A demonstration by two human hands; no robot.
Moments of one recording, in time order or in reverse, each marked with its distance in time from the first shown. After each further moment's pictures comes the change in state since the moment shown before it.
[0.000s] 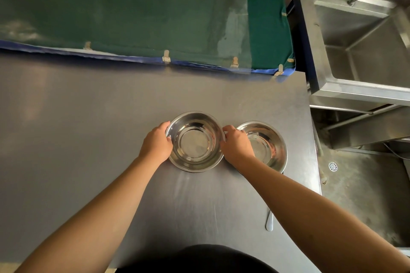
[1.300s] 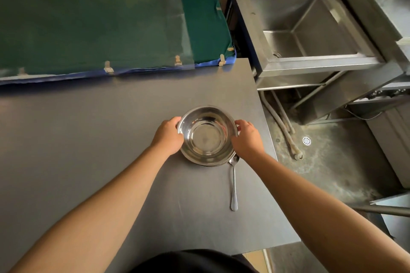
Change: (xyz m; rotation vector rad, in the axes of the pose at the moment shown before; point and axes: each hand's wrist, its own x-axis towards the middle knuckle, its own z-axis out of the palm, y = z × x) left_hand -0.027 0.138 0.080 -0.047 -0.146 0.220; right_hand -0.041 0.145 -0.074 0.206 0.209 0.208
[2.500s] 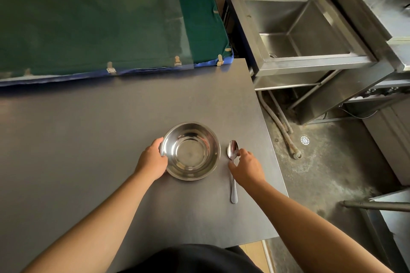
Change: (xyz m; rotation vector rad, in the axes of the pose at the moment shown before) left_hand -0.051 -0.076 0.010 -0.056 -0.010 -0.181; right_hand -0.068 0.056 0.043 -0.133 -0.067 0.091
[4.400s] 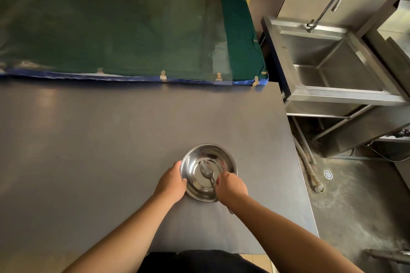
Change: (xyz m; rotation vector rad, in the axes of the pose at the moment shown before) left_hand -0.075 -0.065 -0.015 0.126 0.050 0.021; right_hand -0.086 -0.110 0.053 -0.303 -0.241 -0.191
